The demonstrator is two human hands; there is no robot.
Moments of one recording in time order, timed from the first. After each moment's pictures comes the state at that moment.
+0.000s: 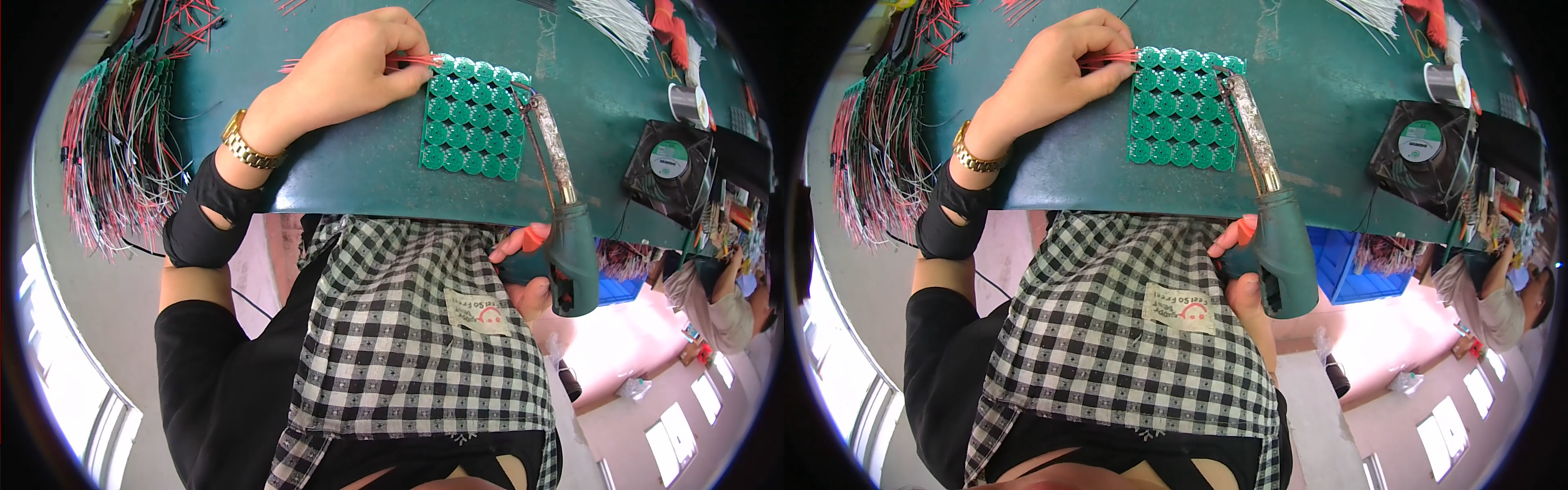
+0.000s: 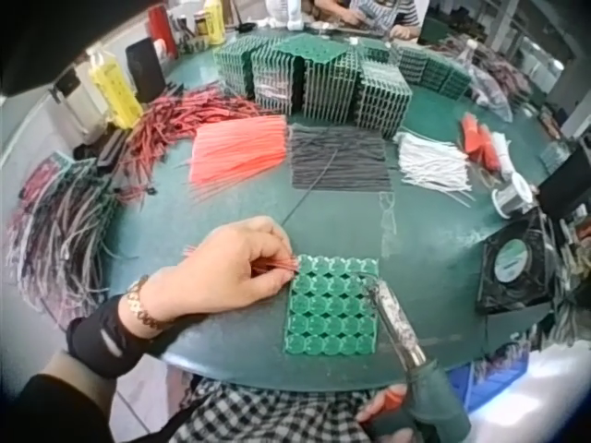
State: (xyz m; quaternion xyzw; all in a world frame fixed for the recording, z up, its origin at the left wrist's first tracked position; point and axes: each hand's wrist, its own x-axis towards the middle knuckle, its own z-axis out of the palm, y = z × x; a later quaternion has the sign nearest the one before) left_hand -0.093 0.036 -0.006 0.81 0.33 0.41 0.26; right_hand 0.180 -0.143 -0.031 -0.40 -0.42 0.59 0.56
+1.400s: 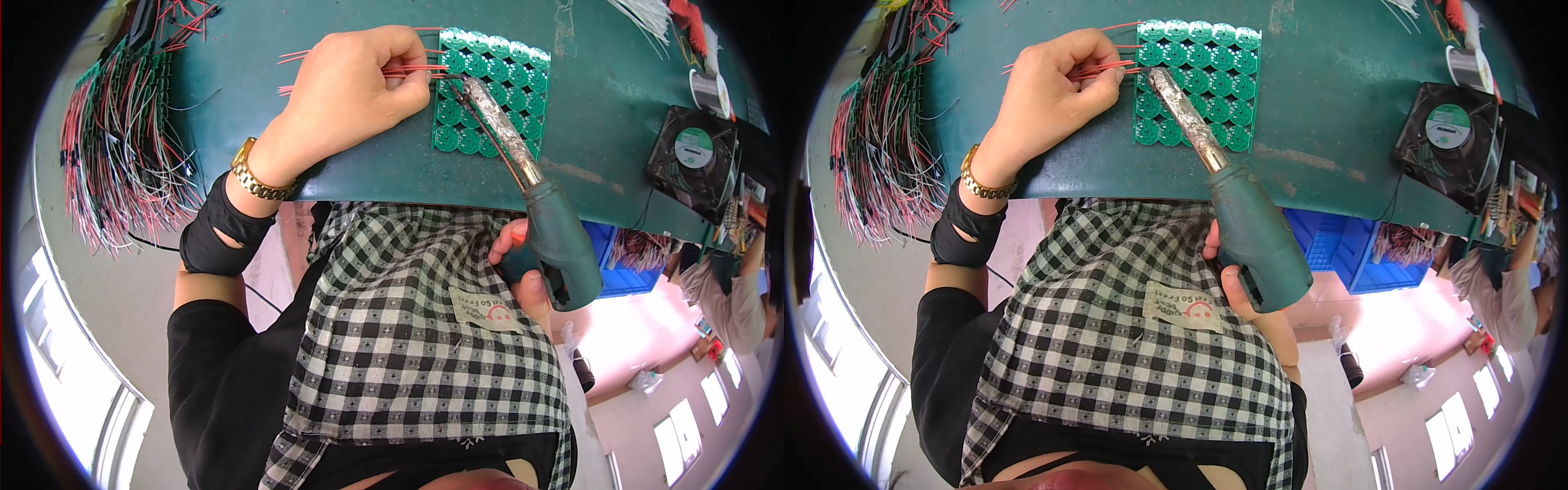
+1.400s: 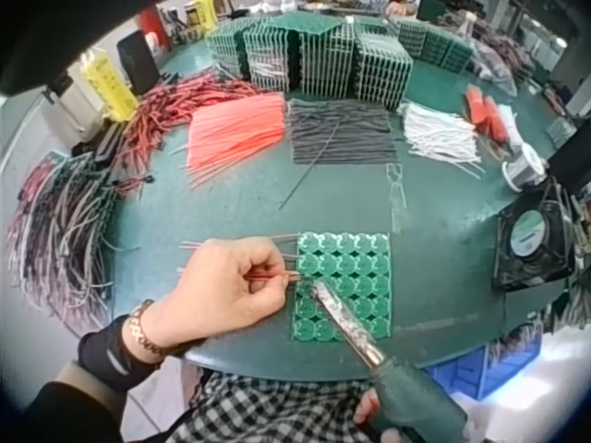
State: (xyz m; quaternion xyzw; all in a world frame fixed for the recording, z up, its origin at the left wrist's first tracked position) left_hand -0.080 -0.019 -0.004 0.71 0.56 0.29 0.30; right_hand 0.174 -0.140 -0.010 -0.42 -0.46 0.66 0.42
